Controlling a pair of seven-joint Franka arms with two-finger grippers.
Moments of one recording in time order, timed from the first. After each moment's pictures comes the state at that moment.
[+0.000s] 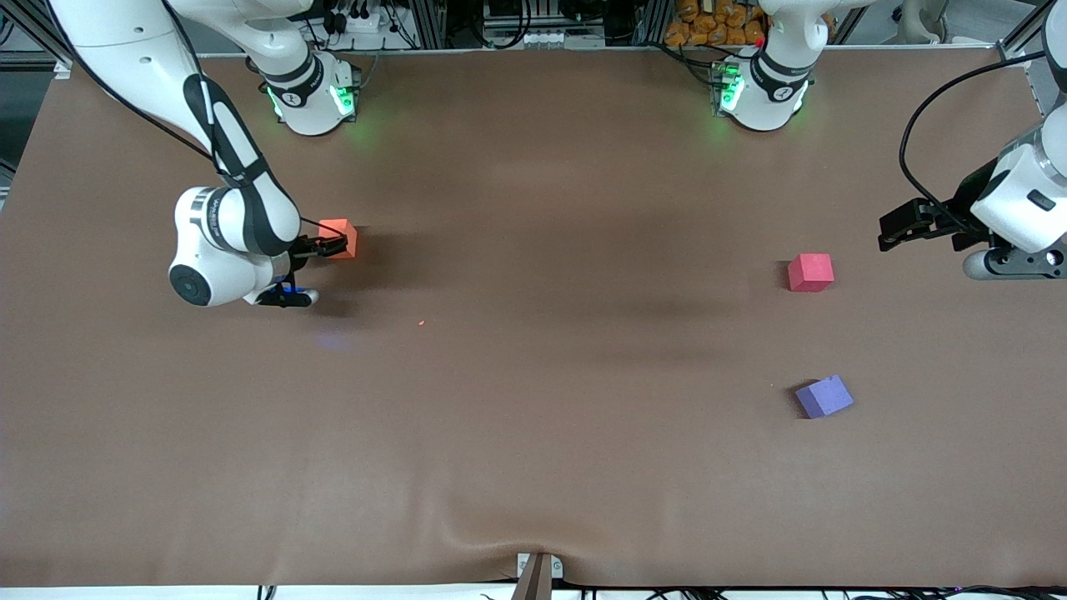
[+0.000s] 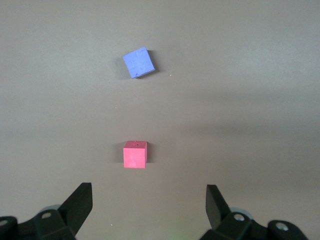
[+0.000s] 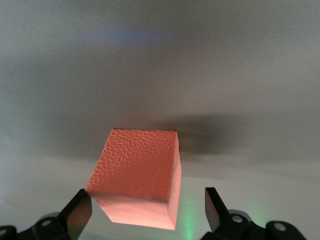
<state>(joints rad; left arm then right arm) 0.16 0.09 -0.26 -1.53 0.02 1.56 -0.10 0.09 0.37 -0.01 -2.25 0.30 1.95 -0.08</state>
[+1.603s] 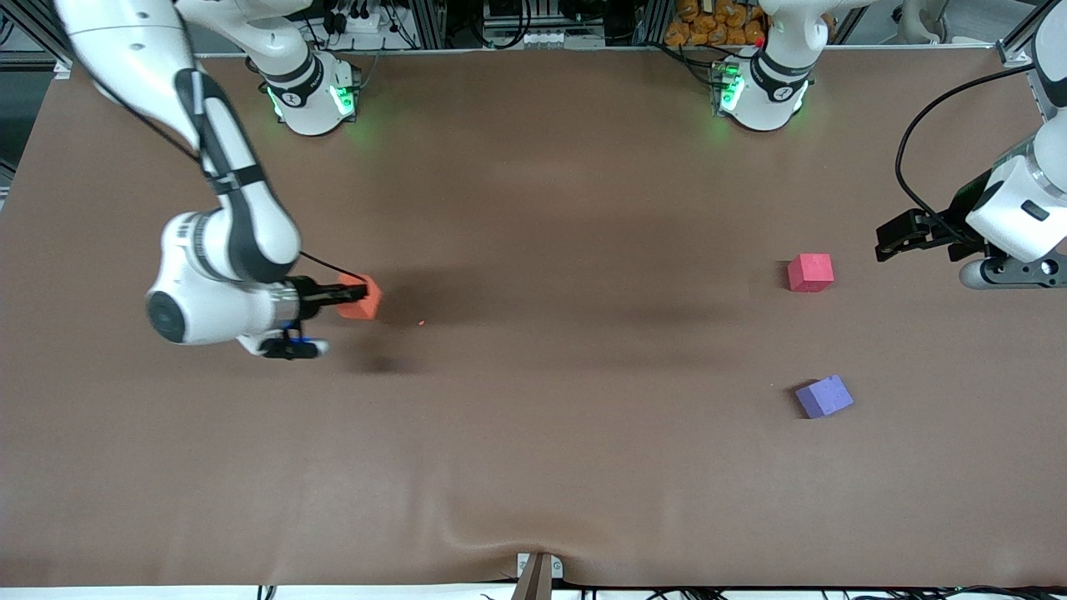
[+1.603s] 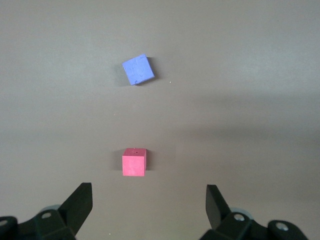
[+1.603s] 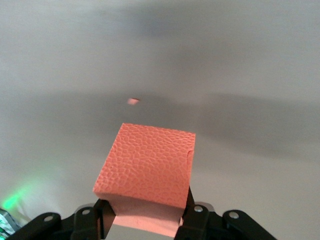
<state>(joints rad) 0.16 0.09 -0.26 -1.55 0.02 1.61 -0.10 0.24 0.48 0.00 -1.78 0.47 1.87 0.03</state>
